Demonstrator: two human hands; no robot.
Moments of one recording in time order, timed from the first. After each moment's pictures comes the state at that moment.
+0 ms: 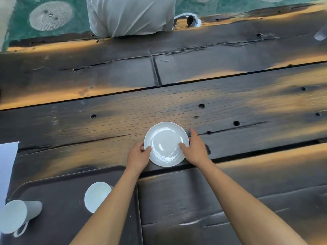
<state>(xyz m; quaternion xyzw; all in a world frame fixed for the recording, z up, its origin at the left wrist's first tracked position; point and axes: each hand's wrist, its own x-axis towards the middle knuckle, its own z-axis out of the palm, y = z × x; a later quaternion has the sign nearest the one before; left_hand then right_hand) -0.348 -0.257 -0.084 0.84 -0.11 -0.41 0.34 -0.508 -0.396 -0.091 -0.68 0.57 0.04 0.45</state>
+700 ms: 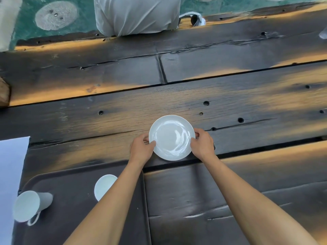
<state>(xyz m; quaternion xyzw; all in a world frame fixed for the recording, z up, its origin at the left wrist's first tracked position) -0.337 -0.256 -0.067 0.84 -0.15 -0.37 0.37 -0.507 -0.389 -0.081 -0.67 0.61 -0.05 0.42</state>
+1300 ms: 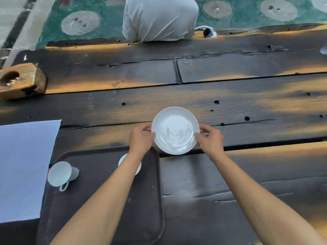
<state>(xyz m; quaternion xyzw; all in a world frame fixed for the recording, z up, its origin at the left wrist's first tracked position) -0.324 -0.180 0.001 0.79 -0.12 -0.34 0.49 -0.513 -0.327 -0.030 -0.63 0.57 -0.17 0.51</state>
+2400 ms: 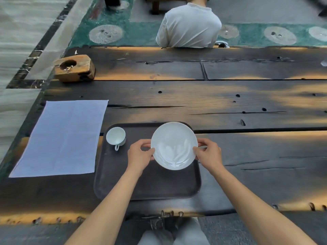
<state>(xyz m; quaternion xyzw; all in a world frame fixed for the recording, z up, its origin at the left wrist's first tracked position) -0.320 0.097 0.009 0.76 -0.10 -0.32 0.55 -0.503 -0.073 0.009 -0.69 0.52 -0.15 0.49</state>
